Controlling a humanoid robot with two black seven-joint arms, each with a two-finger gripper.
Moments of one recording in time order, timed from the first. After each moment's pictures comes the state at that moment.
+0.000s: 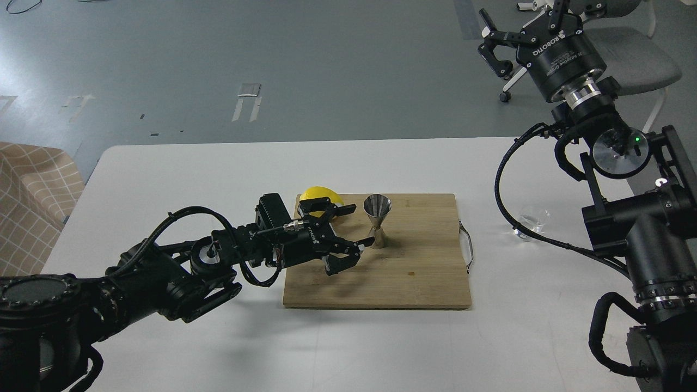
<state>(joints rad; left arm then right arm) -0.84 0.16 0.03 -0.67 1.93 0.49 -0.49 0.66 -0.01 1.62 1.03 -0.36 0.37 -0.18</state>
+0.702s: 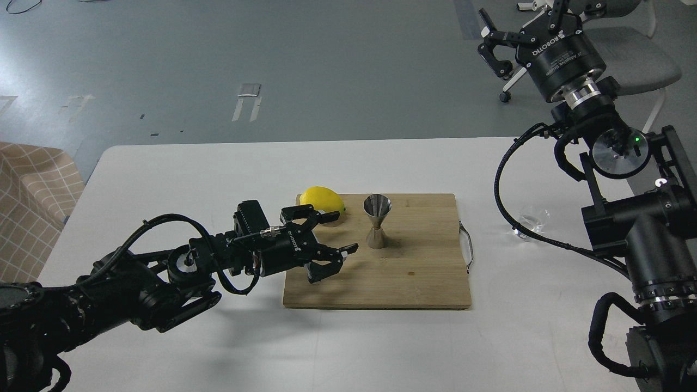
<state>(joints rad) -0.81 0.31 0.02 -0.82 1.93 0.49 -0.49 0.66 -0.01 1.62 1.04 -0.36 0.37 -0.18</state>
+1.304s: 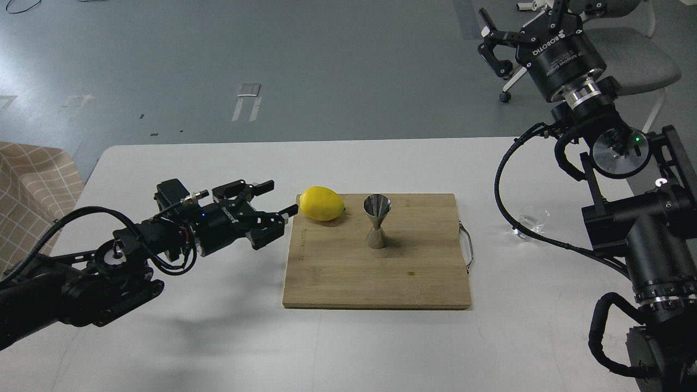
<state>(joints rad) -0.81 0.56 -0.06 -0.91 1.64 0.49 -0.49 0.66 -0.01 1.62 1.04 -0.36 0.37 -0.18</state>
